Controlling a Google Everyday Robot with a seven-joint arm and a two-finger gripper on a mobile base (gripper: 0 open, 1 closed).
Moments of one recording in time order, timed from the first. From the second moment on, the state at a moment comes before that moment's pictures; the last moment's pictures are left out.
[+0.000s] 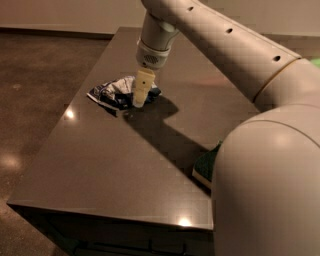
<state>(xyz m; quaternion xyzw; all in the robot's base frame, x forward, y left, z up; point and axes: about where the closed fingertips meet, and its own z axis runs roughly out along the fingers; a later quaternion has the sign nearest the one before) 0.683 0.043 0.862 -0.67 0.72 0.05 0.18</state>
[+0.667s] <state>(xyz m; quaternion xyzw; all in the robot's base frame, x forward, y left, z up) 0.690 0.055 0.852 -0.68 0.71 0.05 0.15</state>
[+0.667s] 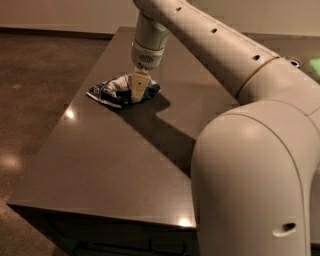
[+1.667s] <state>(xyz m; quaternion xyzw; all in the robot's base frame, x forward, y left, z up) 0.677 0.034 0.914 -0.68 0.70 0.09 0.19</state>
